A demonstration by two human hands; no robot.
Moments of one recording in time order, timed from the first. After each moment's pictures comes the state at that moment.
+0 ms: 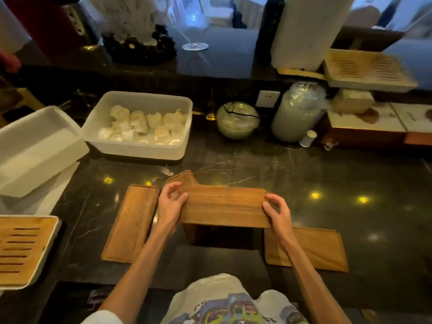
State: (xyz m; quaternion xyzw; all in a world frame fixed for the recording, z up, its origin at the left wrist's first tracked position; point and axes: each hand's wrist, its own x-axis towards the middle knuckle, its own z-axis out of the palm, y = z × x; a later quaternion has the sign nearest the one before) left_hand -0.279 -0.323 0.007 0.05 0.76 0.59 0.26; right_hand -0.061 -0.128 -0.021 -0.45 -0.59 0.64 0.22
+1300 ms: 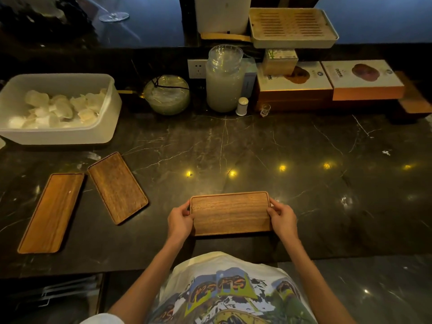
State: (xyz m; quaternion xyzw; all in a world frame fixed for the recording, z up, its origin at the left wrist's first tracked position) left_hand -0.047 -0.209 -0.066 0.12 0.84 0.39 0.35; right_hand 0.166 -0.027 -0.071 -0.58 -0.65 0.47 0.12
